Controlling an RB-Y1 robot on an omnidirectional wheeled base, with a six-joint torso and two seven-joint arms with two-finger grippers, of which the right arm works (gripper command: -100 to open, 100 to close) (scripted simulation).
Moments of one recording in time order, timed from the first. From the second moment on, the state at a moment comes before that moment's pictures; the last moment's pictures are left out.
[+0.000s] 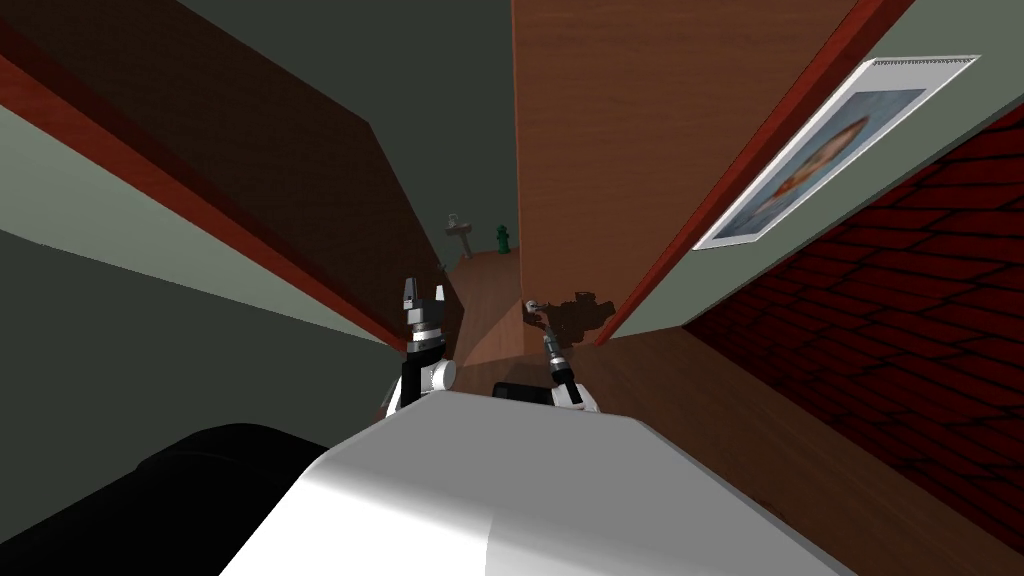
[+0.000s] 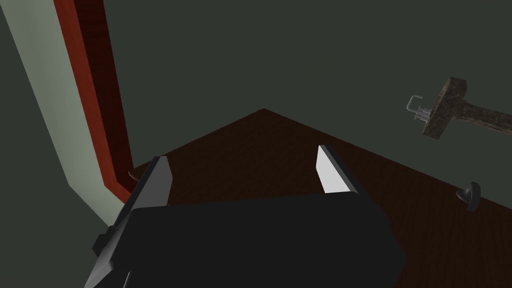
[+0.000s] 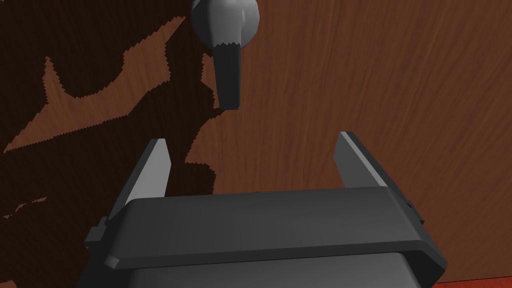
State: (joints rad) arm 0.04 0.03 0.20 -0.89 0.07 -0.73 -0.01
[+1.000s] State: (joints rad) arm 0.01 -0.01 0.19 -0.83 0.06 -0.74 -0.01
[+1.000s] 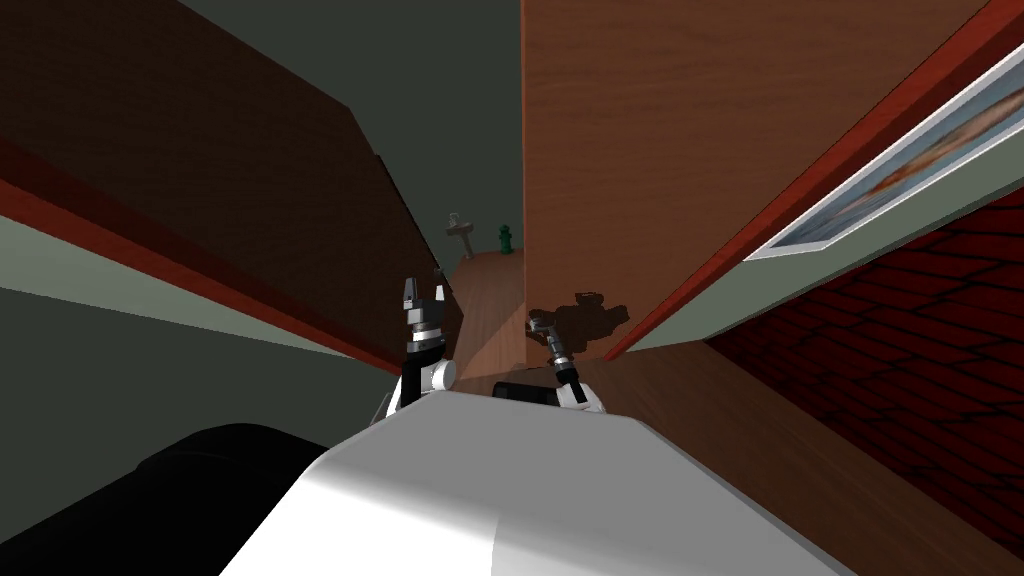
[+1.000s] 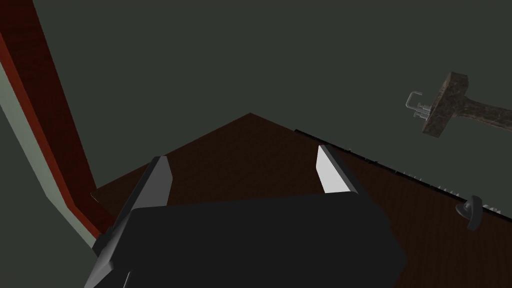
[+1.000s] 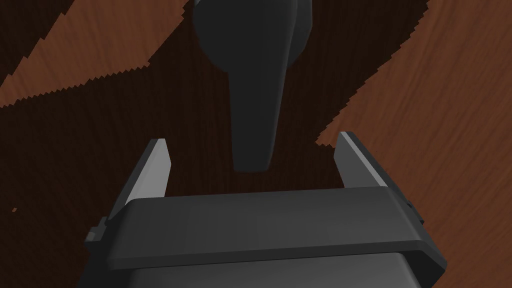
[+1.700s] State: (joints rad) arm -0.01 0.03 0.19 -0.81 0.06 -0.74 -0.01
